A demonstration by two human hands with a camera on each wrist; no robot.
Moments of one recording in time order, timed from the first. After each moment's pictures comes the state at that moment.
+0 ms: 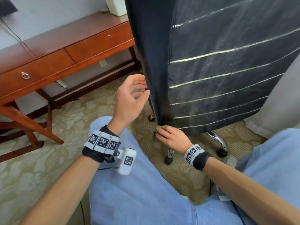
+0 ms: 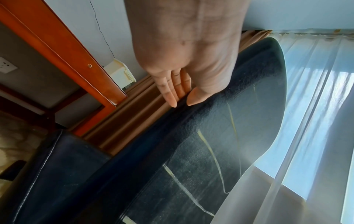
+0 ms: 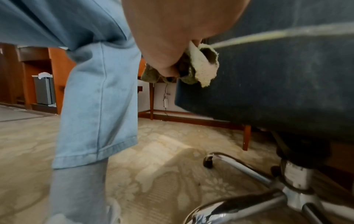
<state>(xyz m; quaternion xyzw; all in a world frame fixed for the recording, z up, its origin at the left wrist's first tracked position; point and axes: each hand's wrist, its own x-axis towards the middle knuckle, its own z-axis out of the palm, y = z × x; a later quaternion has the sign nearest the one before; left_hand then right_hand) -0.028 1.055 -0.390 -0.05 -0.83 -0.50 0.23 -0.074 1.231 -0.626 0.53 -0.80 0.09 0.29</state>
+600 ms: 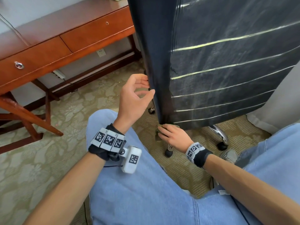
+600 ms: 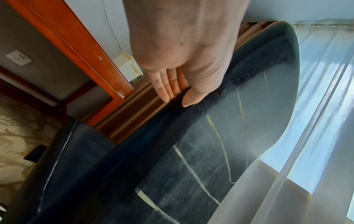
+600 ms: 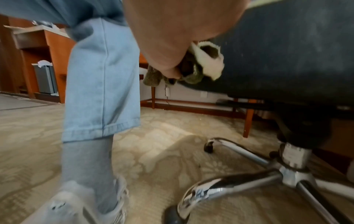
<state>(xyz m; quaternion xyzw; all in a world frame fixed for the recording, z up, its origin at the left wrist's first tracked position) -0.032 1.056 -0.420 -0.01 -0.83 -0.51 0.23 -0.070 1.229 -0.660 0.54 -0.82 0.07 0.19</state>
